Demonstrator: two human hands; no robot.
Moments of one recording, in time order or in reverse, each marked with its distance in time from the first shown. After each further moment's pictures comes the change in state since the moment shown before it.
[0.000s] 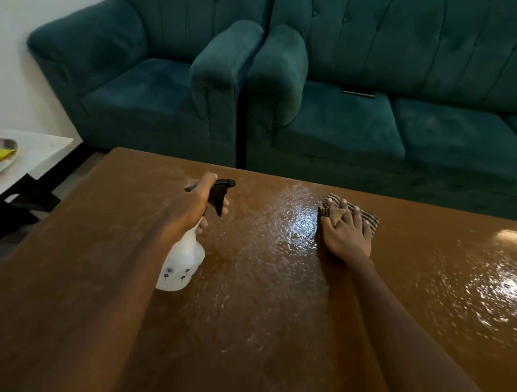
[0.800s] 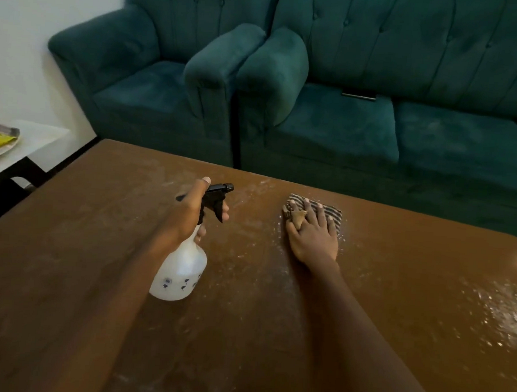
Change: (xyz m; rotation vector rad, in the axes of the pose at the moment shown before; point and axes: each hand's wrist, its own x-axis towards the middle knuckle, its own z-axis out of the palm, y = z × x) left_hand -0.045 0.030 0.115 -0.117 0.054 0.059; right_hand 0.002 0.043 -0.013 -0.068 -0.019 -0.271
